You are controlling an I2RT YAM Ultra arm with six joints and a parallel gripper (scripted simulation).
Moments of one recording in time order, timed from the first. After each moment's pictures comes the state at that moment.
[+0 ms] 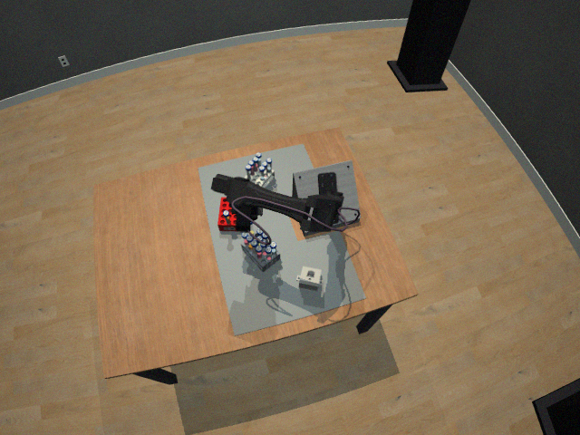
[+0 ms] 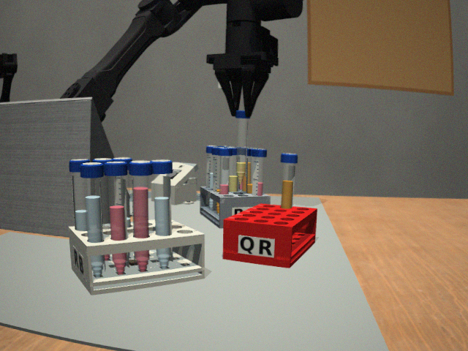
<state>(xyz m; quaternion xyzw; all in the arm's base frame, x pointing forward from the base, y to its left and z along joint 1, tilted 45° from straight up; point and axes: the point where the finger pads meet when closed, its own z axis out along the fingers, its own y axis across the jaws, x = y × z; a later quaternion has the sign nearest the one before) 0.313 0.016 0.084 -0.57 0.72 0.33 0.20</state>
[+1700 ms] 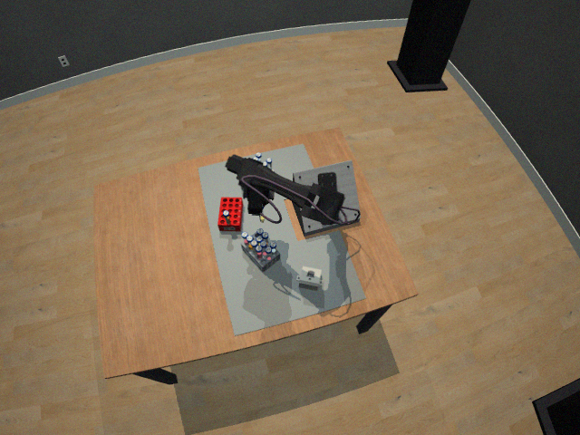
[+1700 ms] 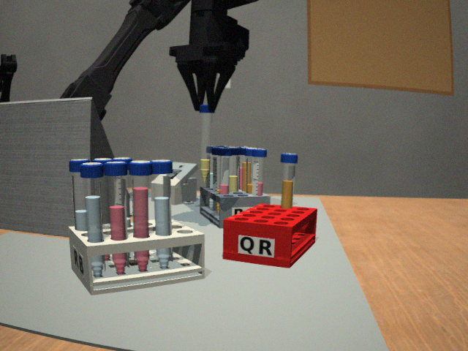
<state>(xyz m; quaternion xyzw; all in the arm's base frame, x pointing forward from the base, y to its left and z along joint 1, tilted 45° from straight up) 0.266 -0.025 0.057 -0.57 0.73 0.33 0.20</state>
